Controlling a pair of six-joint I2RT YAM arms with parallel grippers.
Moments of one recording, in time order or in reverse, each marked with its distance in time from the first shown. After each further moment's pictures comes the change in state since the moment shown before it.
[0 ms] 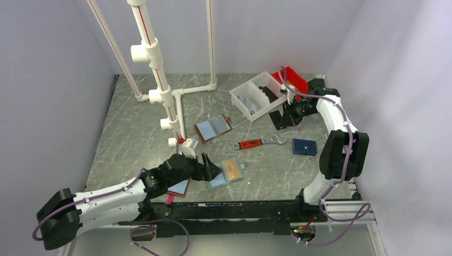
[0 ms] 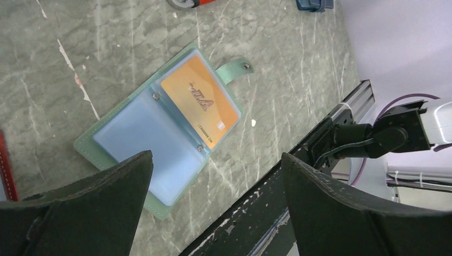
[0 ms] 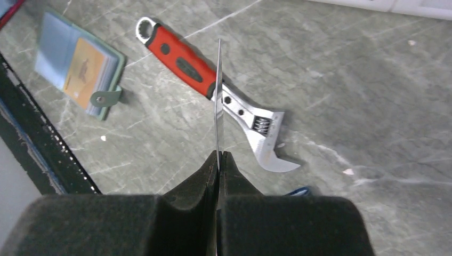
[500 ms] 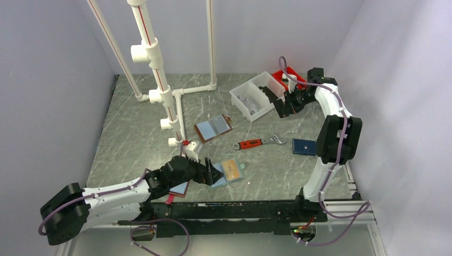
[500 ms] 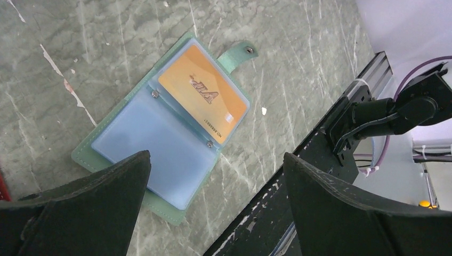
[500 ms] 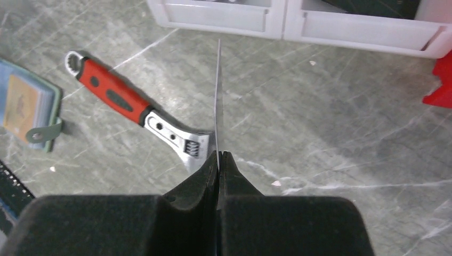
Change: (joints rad) left arm 0.000 0.072 -0.057 0.135 0.055 0.113; right arm -0.018 0.214 0.246 0.039 0.093 0.053
